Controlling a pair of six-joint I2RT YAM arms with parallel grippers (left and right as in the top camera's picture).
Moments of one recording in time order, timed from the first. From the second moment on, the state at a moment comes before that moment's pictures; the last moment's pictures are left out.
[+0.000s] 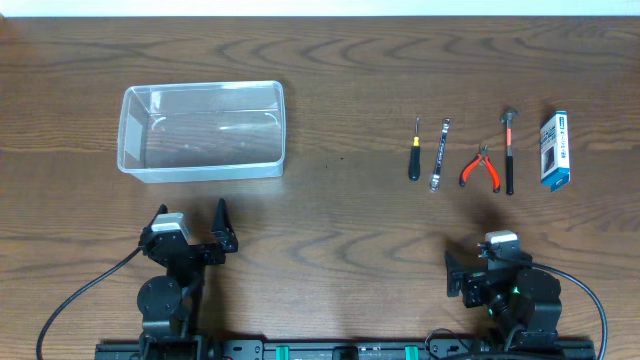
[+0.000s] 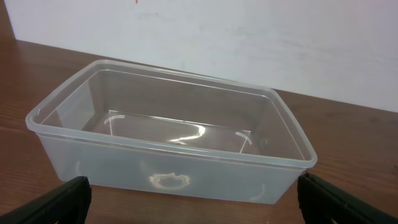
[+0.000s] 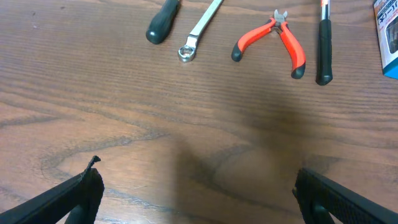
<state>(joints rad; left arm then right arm) 0.00 0.02 0.04 -0.14 0.02 -0.20 -0.01 0.02 0.19 -0.82 -0.14 -0.07</state>
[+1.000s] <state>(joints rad) 0.01 0.43 0.60 -0.47 -0.09 -0.19 -0.01 0.76 0.86 -0.93 -0.18 0.20</state>
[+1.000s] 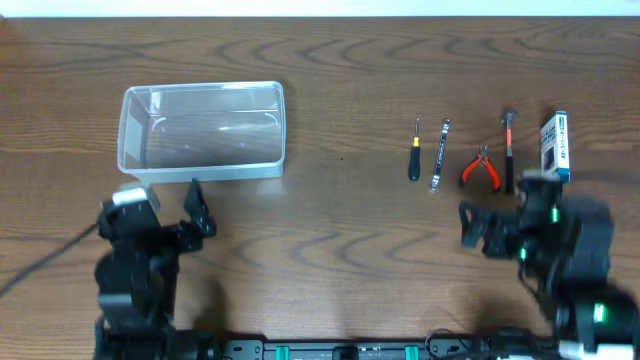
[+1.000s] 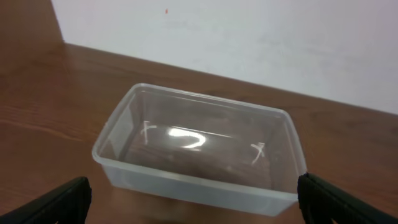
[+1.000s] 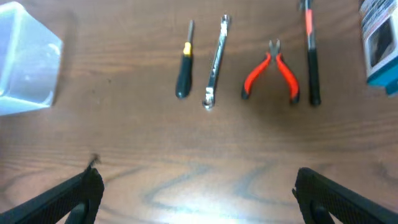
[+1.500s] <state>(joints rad) 0.32 0.92 0.89 -0.53 -0.11 -0.17 0.13 1.37 1.34 -0.95 -0.30 0.13</state>
